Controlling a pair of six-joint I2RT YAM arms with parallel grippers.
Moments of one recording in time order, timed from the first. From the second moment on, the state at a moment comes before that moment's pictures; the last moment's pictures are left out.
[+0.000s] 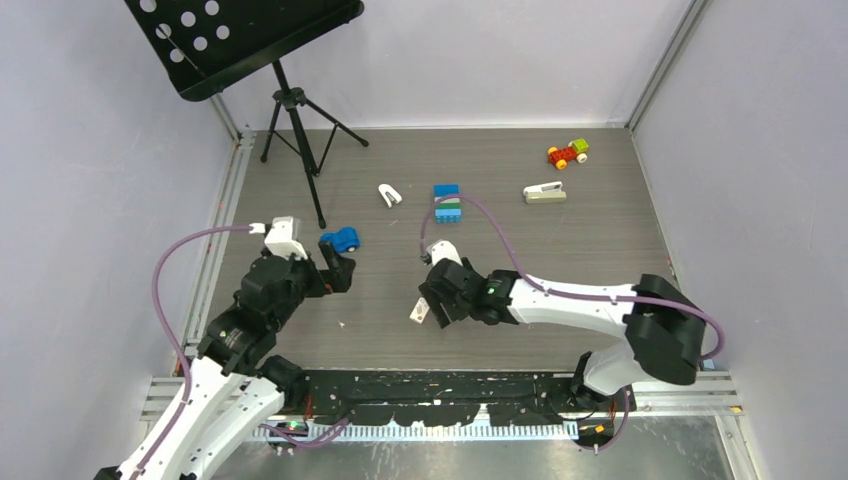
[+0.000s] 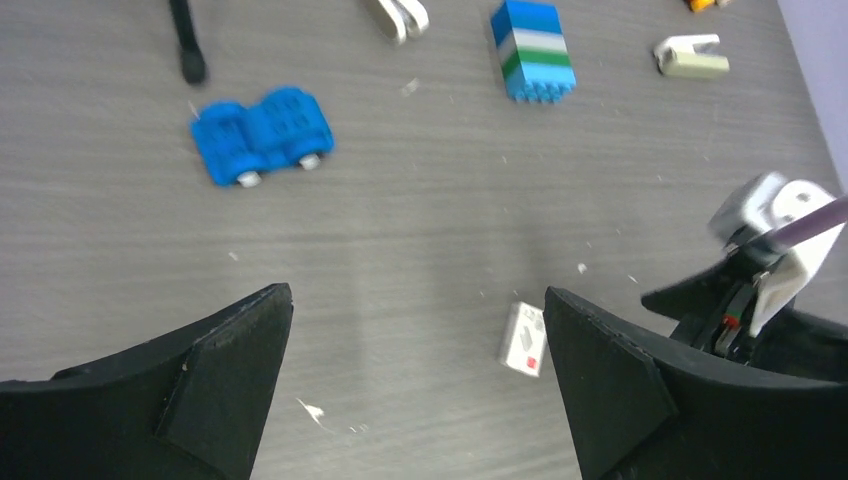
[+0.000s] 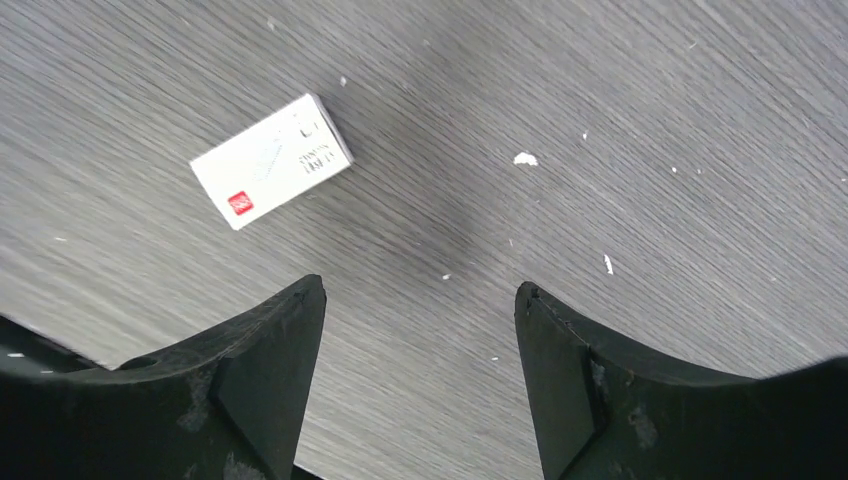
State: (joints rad) left arm -0.52 0.50 0.69 -0.55 -0.22 -0.43; right arm 1.09 1.50 0.90 -0.44 0.34 0.37
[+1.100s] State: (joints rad) left arm -0.55 0.72 0.24 -0.17 0.10 -0.99; right arm 0.85 1.51 0.81 -0.13 -0.03 0.58
